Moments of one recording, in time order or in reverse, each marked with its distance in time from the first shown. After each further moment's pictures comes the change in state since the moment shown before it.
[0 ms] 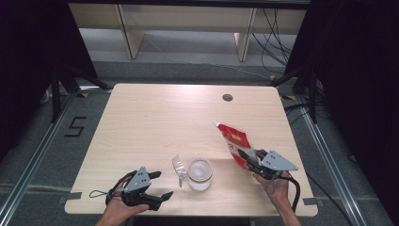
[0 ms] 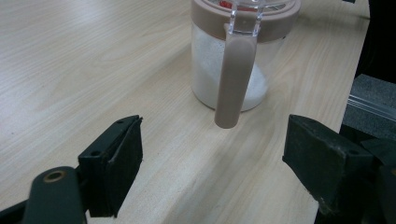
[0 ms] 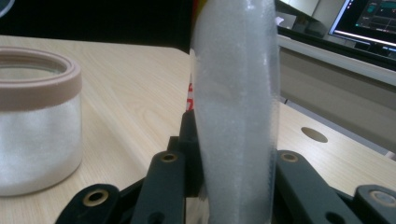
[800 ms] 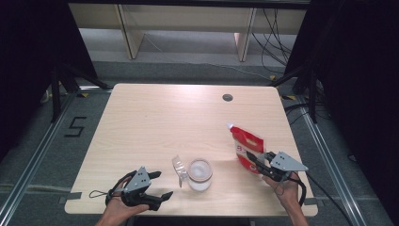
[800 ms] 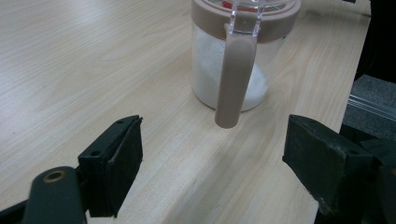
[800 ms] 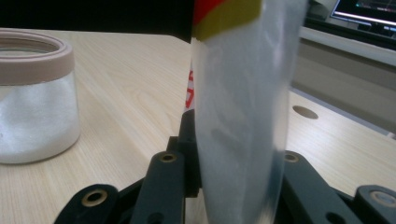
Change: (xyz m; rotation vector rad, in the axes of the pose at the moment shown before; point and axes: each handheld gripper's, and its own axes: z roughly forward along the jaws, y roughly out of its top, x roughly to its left) left arm -0.001 0.000 0.000 -0.006 0.002 -0.003; right arm -0.016 -0.009 -0.023 0.047 0.001 0.037
